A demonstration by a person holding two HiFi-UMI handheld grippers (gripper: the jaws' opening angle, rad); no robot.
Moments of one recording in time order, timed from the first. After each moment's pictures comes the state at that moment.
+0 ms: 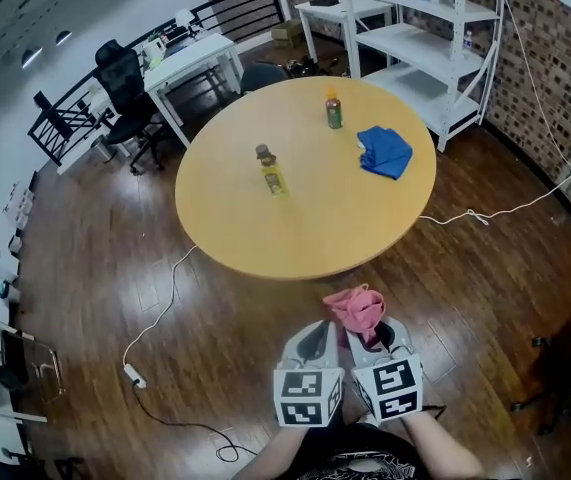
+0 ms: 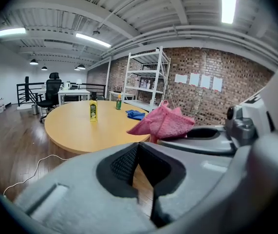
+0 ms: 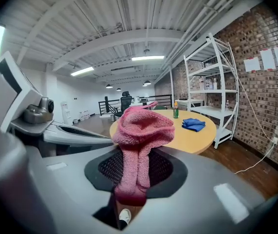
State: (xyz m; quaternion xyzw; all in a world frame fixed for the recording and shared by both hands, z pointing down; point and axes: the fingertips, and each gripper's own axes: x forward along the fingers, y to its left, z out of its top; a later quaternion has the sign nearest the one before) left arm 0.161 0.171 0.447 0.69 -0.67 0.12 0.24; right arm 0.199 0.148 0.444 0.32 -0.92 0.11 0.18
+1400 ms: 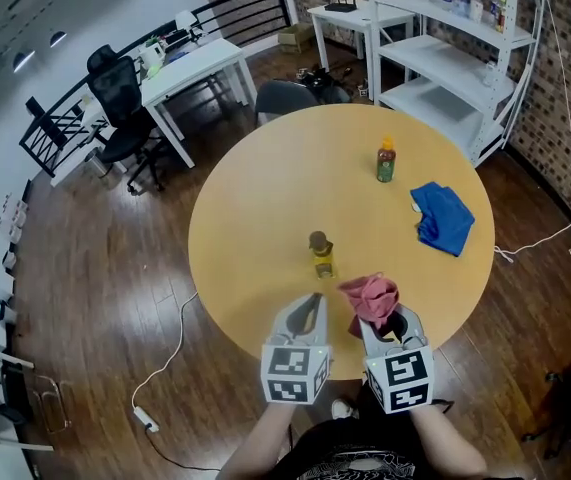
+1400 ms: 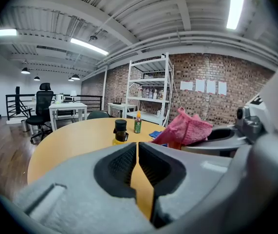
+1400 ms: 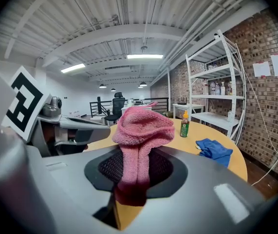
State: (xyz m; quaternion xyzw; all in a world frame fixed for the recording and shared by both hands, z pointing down) left arm -0.093 -0.075 0.426 0.72 -0.66 0.10 0.17; right arm -0.011 -0.083 0.429 0.35 -0.92 0.09 0.18
